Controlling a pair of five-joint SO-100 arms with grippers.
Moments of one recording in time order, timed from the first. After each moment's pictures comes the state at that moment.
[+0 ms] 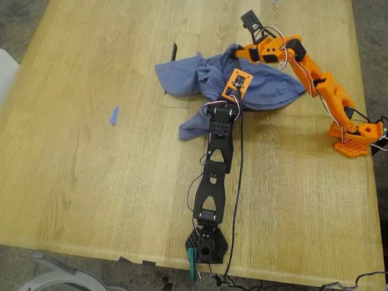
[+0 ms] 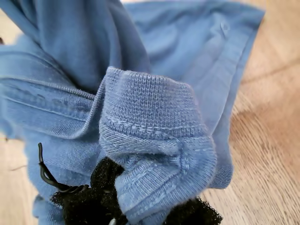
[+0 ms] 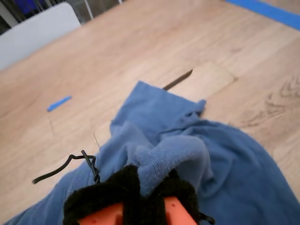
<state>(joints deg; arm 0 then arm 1) 9.1 41.9 -17.1 98.2 -72.8 17.7 51.4 -6.3 71.0 -74.9</state>
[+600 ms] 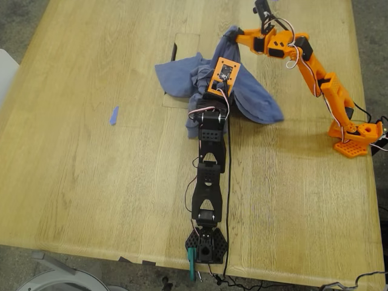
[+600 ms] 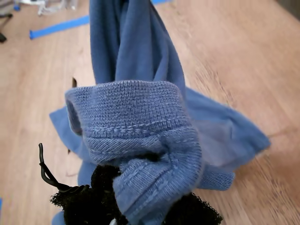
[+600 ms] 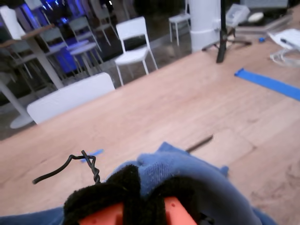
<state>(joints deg) 4.7 56.3 -17.1 96.6 -72.8 15.6 57.6 -6.2 57.4 -75.6</state>
